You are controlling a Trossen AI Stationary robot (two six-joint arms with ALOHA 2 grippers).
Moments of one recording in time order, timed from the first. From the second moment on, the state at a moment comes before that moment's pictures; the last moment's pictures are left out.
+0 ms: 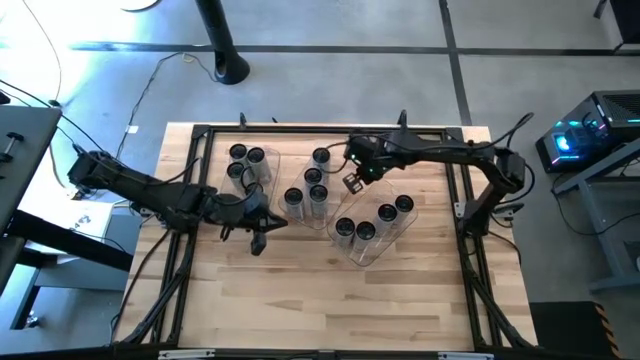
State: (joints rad) left arm -0.27 1.08 0.78 -0.23 -0.28 -0.46; right arm -0.28 1.69 1.41 -0.99 0.12 0.60
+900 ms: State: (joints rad) left arm -0.17 0.98 0.78 -0.12 -0.26 -0.39; right arm -0.38 1.81 1.29 -0.63 0.06 0.62
